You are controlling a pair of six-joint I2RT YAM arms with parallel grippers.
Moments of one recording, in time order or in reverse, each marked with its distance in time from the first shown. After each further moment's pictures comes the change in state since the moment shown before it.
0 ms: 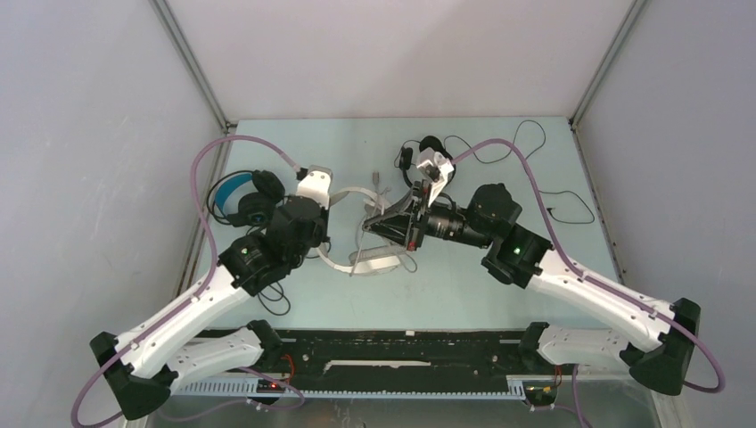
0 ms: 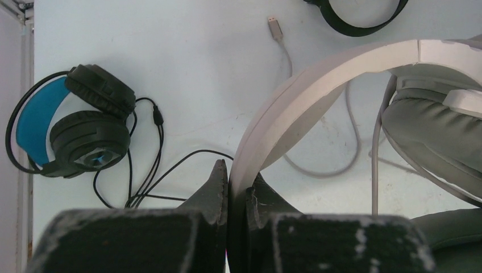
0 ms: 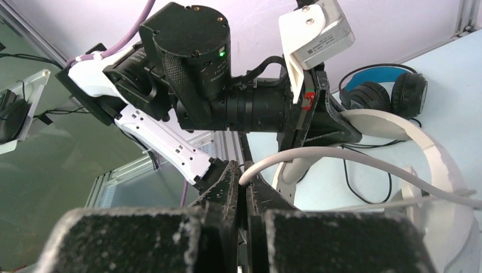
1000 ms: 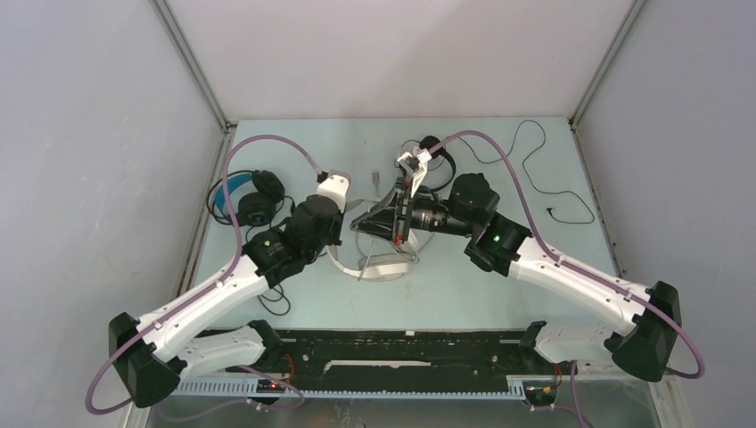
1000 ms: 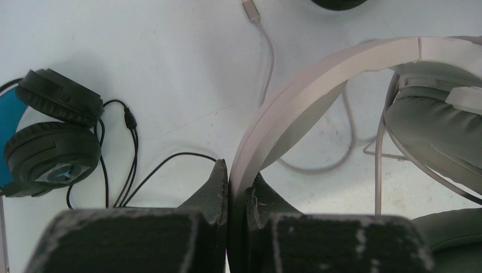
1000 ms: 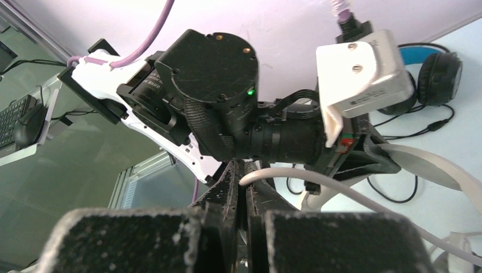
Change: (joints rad) left arm 0.006 0.108 -0.059 0.104 0.088 0.036; right arm -0.047 0.127 0.043 0.053 -0.106 0.105
